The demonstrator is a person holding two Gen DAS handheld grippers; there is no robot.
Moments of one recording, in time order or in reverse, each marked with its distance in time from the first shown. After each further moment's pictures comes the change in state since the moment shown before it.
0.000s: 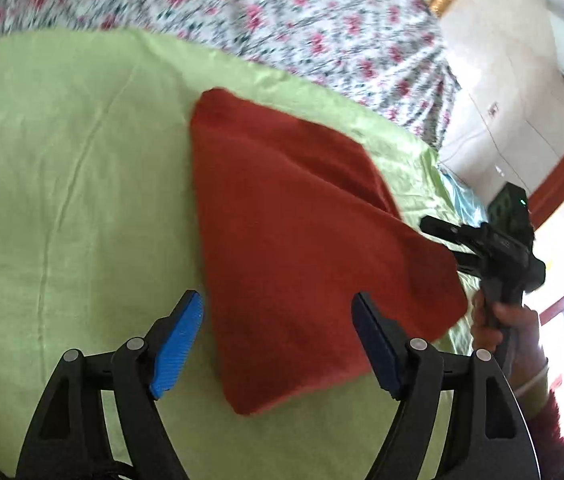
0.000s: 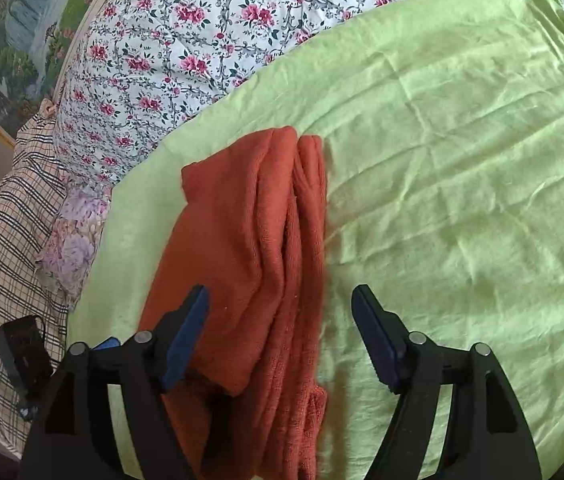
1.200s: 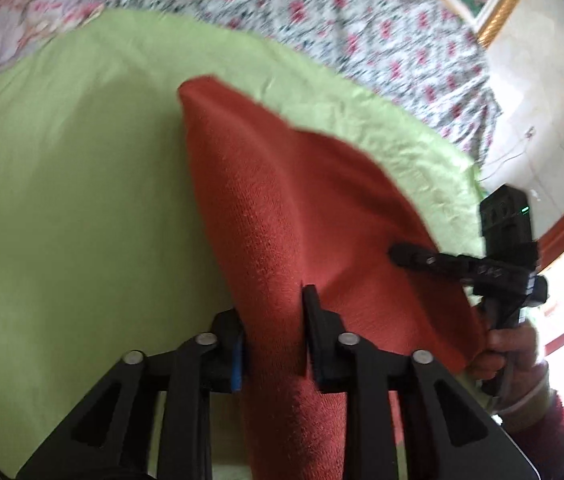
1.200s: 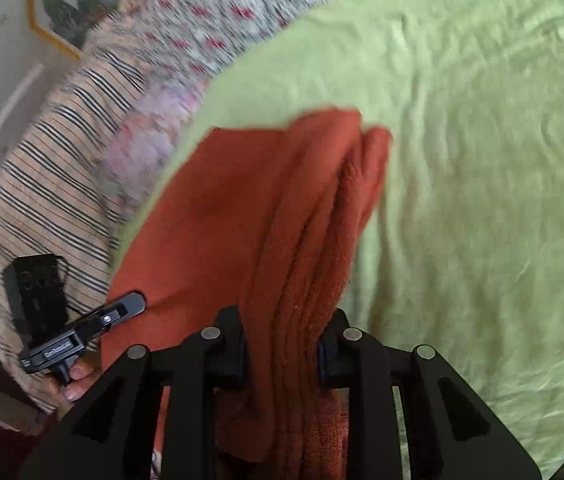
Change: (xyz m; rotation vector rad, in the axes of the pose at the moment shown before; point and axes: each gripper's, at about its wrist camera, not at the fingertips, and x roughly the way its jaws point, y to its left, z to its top) left arm -0.127 0.105 -0.078 -0.092 -0.042 0.164; right arm 0.116 0.151 -0.108 -0.179 0.224 0.225
